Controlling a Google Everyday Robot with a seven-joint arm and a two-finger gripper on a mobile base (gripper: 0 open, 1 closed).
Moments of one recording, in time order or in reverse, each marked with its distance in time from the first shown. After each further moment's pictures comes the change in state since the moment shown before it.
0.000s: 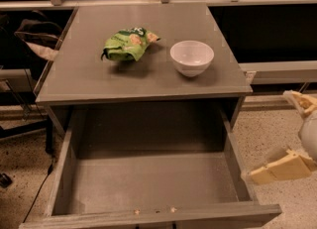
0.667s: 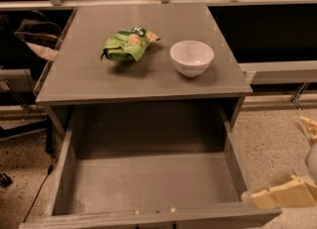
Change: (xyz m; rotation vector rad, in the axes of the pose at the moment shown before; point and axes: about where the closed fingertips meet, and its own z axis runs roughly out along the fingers) arm 0.023 0.030 -0.008 0.003 0.019 0.129
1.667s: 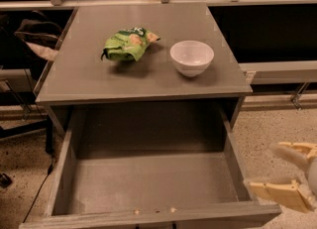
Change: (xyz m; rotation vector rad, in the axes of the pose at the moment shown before) arm 0.016 0.018 -0.002 -0.018 0.014 0.067
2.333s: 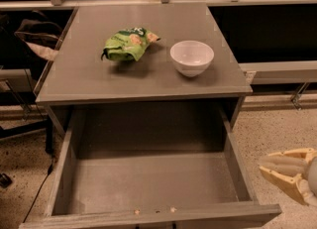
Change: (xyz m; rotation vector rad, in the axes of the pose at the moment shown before) arm 0.000 0.000 0.000 0.000 0.000 0.000
